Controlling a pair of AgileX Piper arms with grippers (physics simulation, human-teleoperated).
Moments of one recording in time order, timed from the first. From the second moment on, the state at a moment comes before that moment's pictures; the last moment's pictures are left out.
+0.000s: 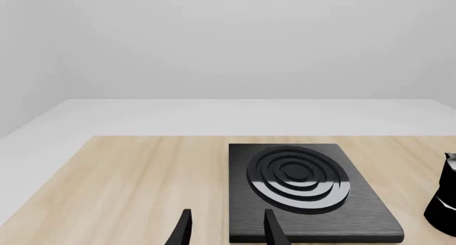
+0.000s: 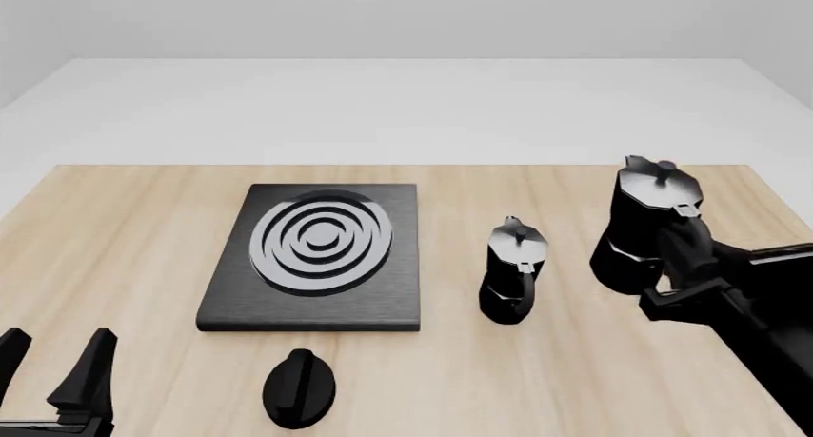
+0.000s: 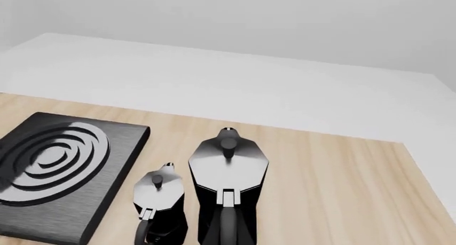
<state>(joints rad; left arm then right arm) 0.00 0.00 0.00 0.00 0.00 0.12 0.77 -0.32 -0.24 -0.06</state>
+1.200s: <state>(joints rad) 0.00 0.00 0.00 0.00 0.00 0.40 1.03 -0.64 -0.26 -0.12</state>
